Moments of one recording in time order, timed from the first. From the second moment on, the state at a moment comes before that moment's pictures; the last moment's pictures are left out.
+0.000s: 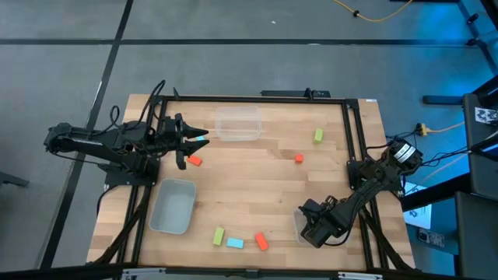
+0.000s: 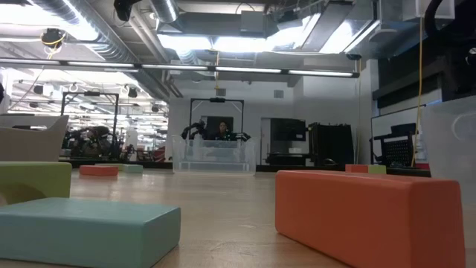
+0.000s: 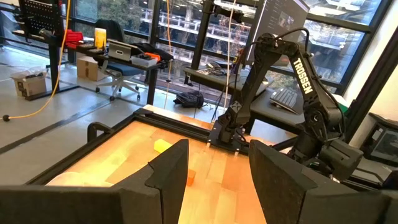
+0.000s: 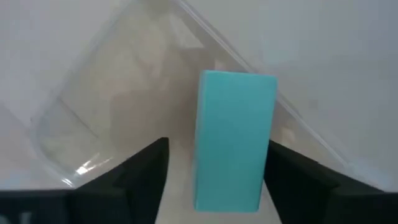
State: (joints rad) left arm -0.10 0.68 0.66 0.06 -0.33 -0.23; right arm 0.77 1.73 0.99 -0.81 0.11 1.46
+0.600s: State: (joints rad) left arm -0.10 0.68 0.66 0.06 -0.33 -0.23; right arm 0.86 1.44 0.99 -0.87 0.10 1.41
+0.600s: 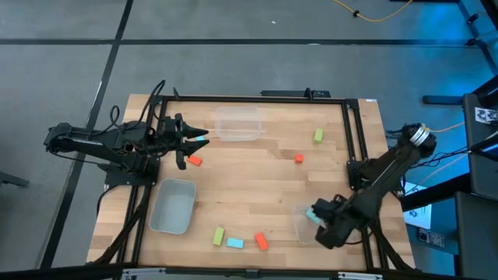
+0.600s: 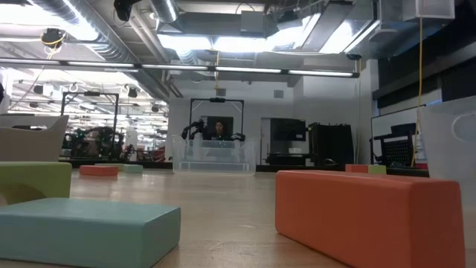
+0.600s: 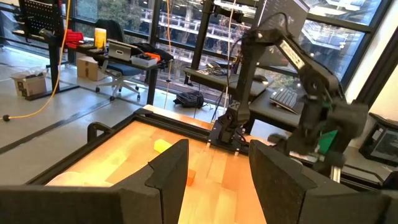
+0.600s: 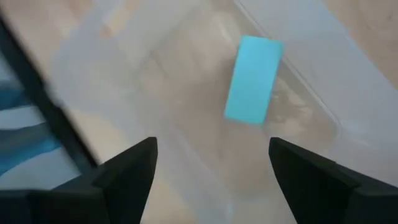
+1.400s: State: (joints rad) left arm -0.10 0.68 0.66 0.06 -0.33 -0.23; right arm 0.26 1.19 0.99 -0.24 0.36 0.49
